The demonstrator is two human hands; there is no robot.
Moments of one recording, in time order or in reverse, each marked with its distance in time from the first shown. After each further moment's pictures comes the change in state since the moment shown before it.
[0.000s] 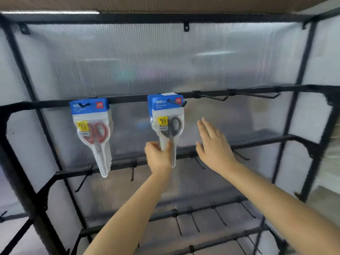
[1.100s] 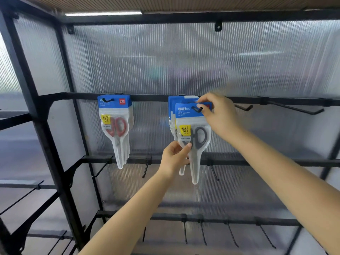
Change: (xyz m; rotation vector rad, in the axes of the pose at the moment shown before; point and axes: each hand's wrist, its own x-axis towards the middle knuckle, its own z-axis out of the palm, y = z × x) left_hand -0.013 0.017 -0.016 -0.260 -0.393 0.020; right_hand 0.094 -0.016 -0.050 0.588 0.151 -0.113
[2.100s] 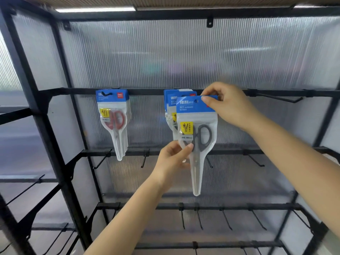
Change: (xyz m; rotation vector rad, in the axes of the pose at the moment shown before) left_hand -0.067 0.021 -0.003 -0.136 -0.235 0.053; right_hand -0.024 -0.035 -0.056 0.209 -0.150 0.079
